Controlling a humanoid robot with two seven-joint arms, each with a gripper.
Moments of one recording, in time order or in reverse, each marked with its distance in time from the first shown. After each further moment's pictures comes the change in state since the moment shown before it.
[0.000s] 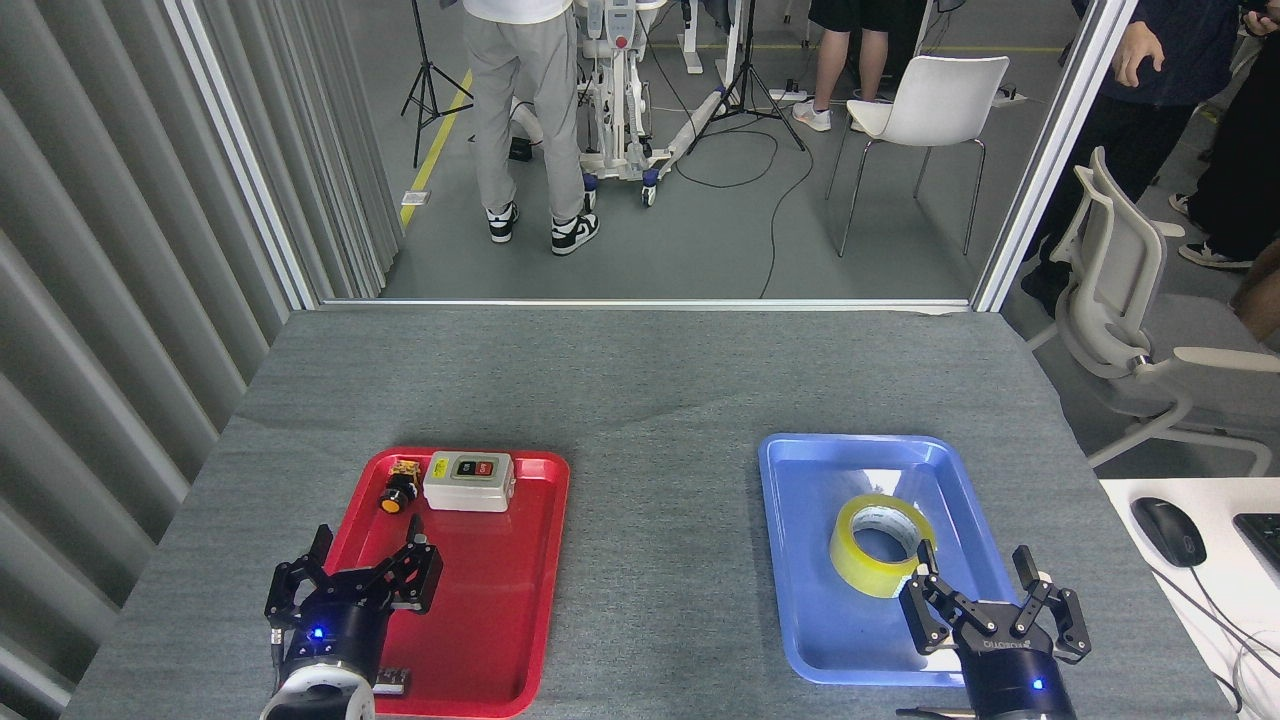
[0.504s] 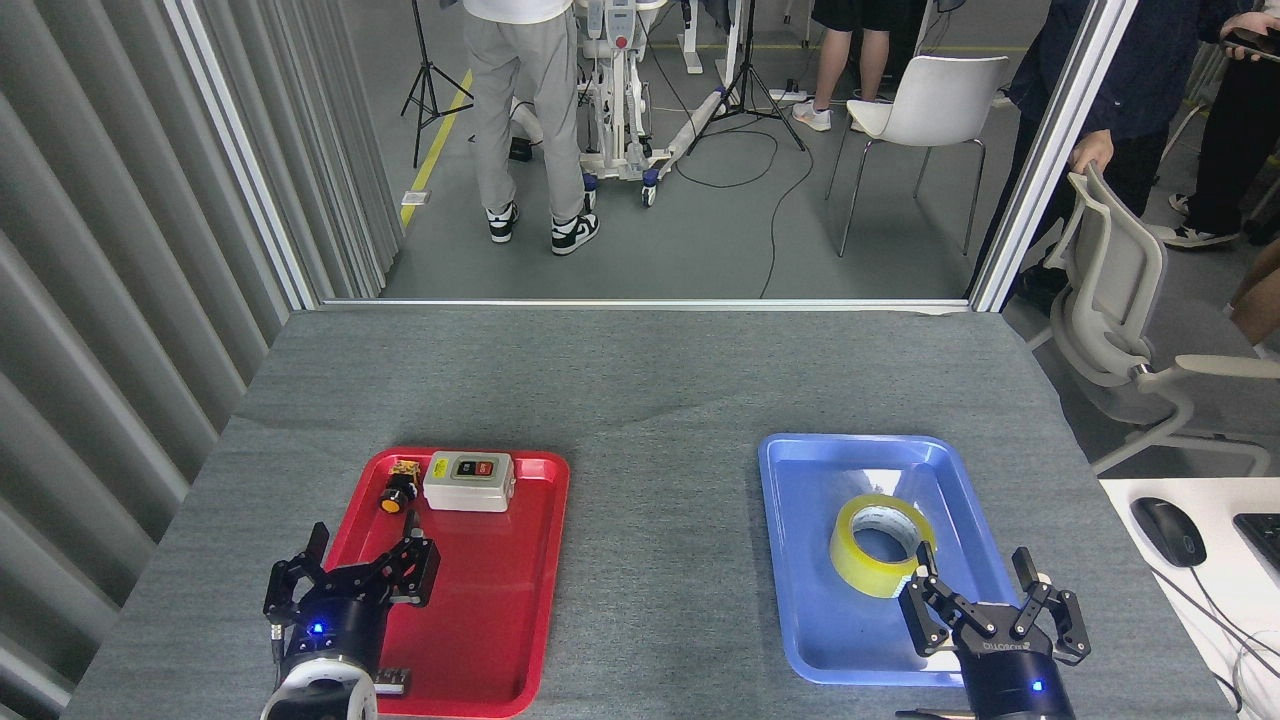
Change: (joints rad) left arm -0.013 0.000 -0.006 0.010 0.012 0.028 0.000; right arm 0.003 0.000 0.001 0.000 0.000 0.002 -0.001
